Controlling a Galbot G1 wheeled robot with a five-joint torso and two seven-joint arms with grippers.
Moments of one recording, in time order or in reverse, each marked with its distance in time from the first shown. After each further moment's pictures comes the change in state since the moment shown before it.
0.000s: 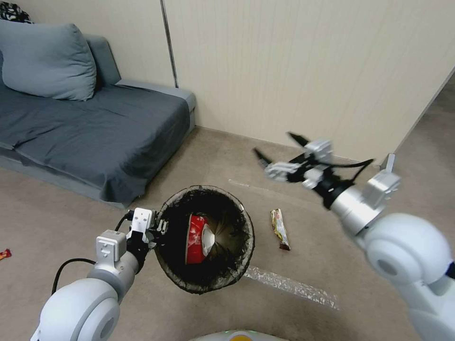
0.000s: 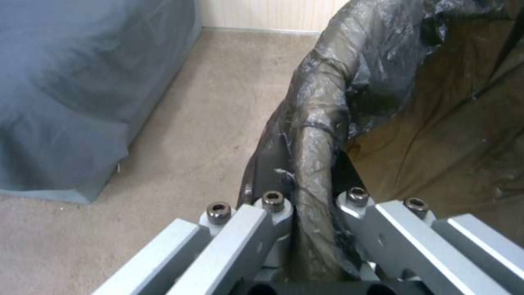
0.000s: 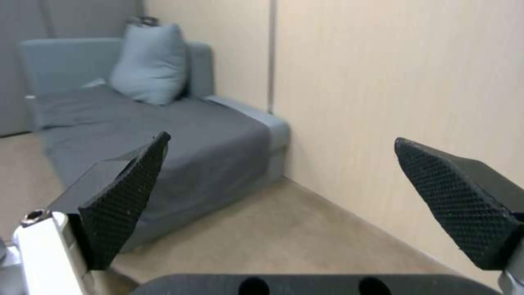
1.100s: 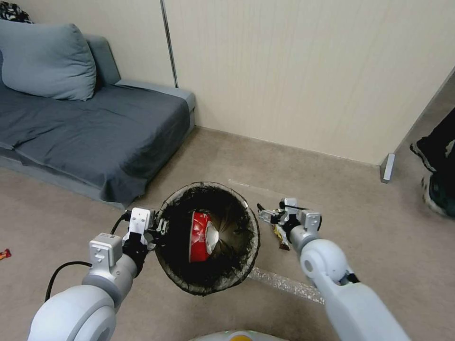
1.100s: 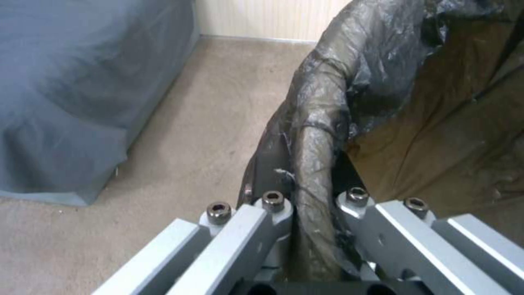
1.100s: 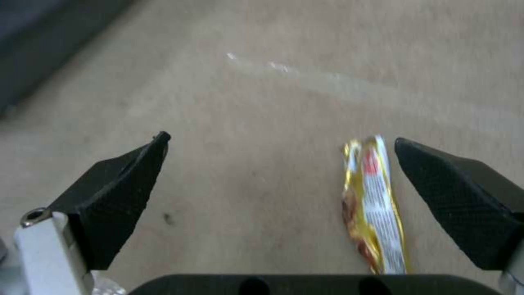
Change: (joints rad) left arm 0.039 -0.010 -0.015 -0.055 -0.003 -0.002 0.001; right arm -0.004 0.376 -0.231 -0.638 -0.186 -0.016 0.162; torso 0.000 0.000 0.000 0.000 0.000
